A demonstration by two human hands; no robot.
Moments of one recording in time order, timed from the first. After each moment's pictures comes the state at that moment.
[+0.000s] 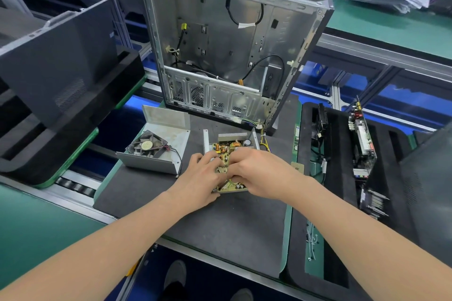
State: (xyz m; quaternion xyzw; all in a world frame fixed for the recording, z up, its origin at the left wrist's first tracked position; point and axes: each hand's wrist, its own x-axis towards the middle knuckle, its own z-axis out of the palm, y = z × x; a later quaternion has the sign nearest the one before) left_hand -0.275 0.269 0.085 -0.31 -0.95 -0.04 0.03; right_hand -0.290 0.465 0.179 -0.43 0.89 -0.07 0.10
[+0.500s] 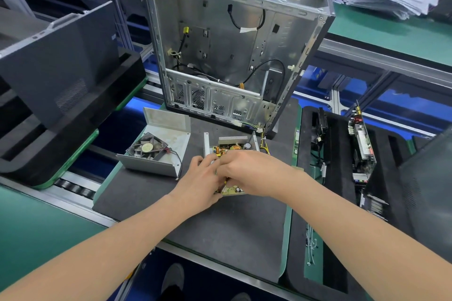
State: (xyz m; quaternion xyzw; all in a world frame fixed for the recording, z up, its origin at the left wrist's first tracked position) left_hand -0.276 0.271 0.080 -0.28 -0.96 -0.04 0.00; right_hand -0.302 0.445 0.186 -0.47 0.87 0.04 0.15
